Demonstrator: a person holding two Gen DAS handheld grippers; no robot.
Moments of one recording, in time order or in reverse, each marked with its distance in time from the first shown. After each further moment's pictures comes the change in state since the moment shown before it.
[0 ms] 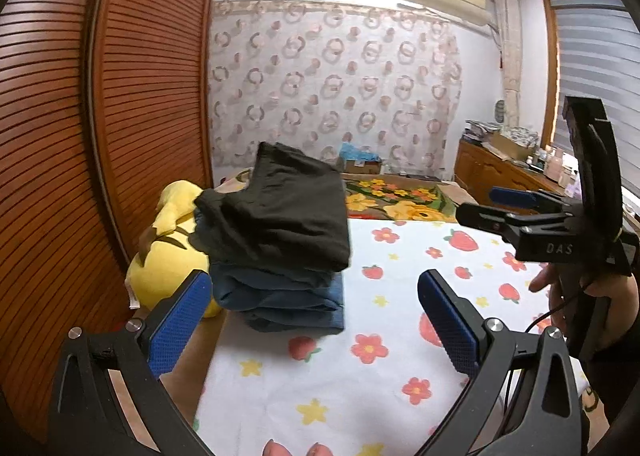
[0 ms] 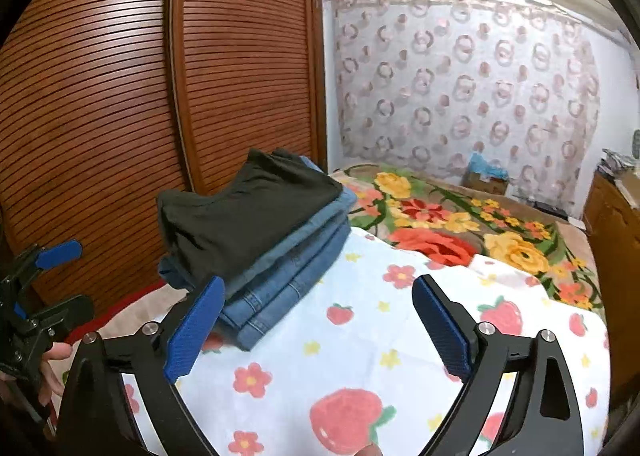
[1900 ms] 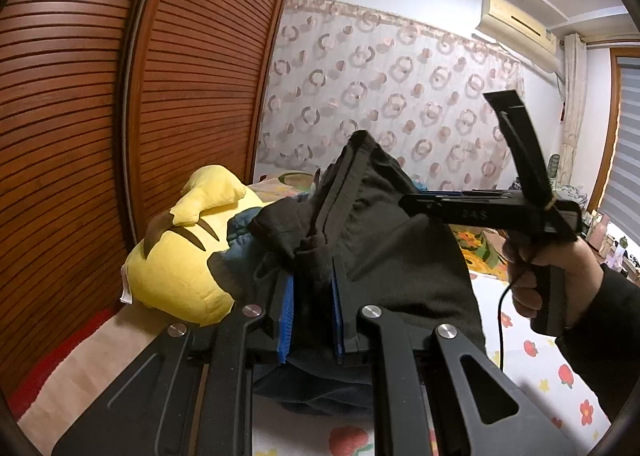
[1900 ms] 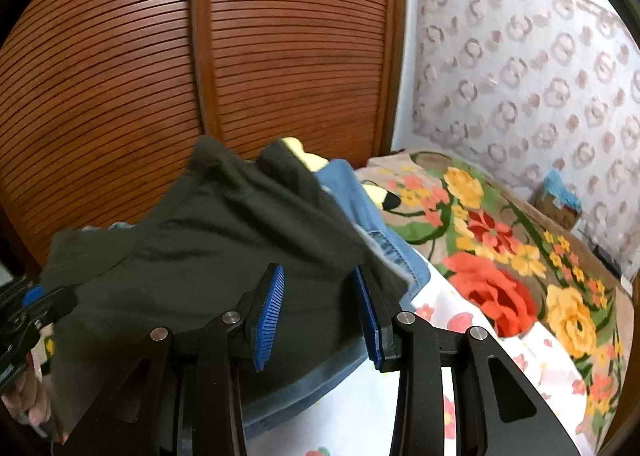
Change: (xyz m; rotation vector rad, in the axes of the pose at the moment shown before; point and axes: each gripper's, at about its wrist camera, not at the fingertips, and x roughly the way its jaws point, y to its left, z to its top) left arm 0.102 0.064 0.004 -0.227 -0.054 0.133; right arm 0.249 -0.058 0.104 -0.189 0.164 0.218
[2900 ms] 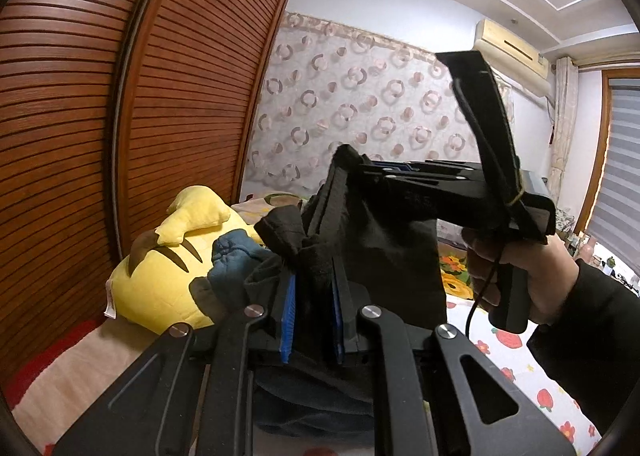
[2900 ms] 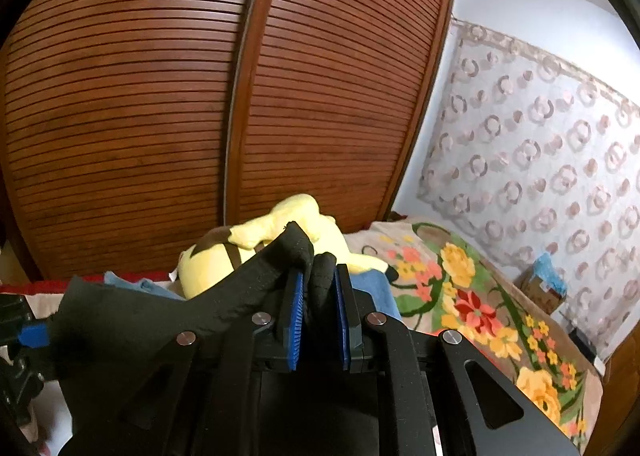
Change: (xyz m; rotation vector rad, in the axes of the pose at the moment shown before) left arm -0.008 -0.003 0.014 -0.037 -0.083 -0.051; right arm -0.010 0.055 0.023 -0.235 -0.166 -0.041
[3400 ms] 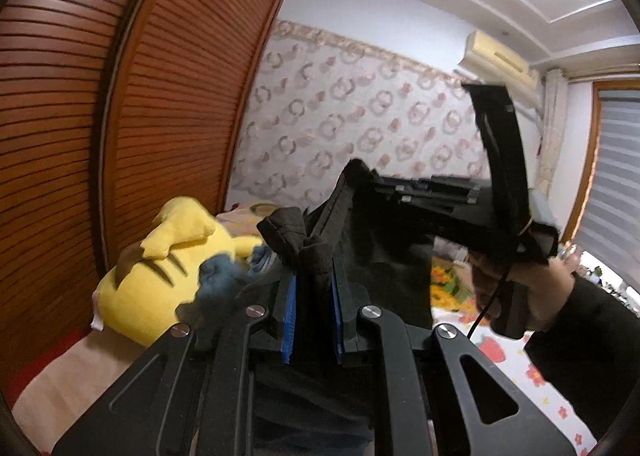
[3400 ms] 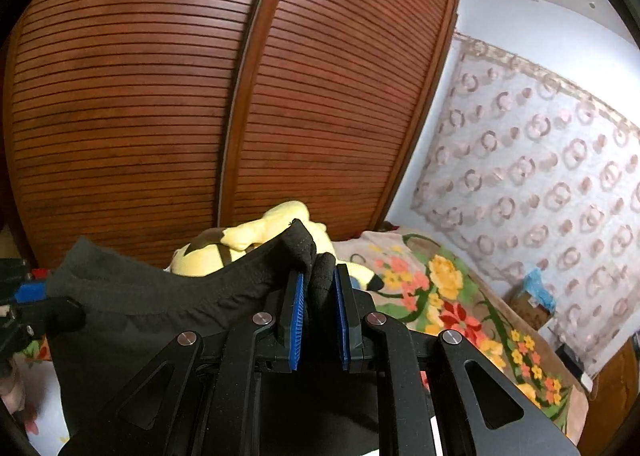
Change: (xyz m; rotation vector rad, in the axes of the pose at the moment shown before) left arm 0.004 0.001 0.014 -0.010 -0.010 -0.043; right arm -0.006 -0.005 -0.001 -0.041 -0.017 -0.018
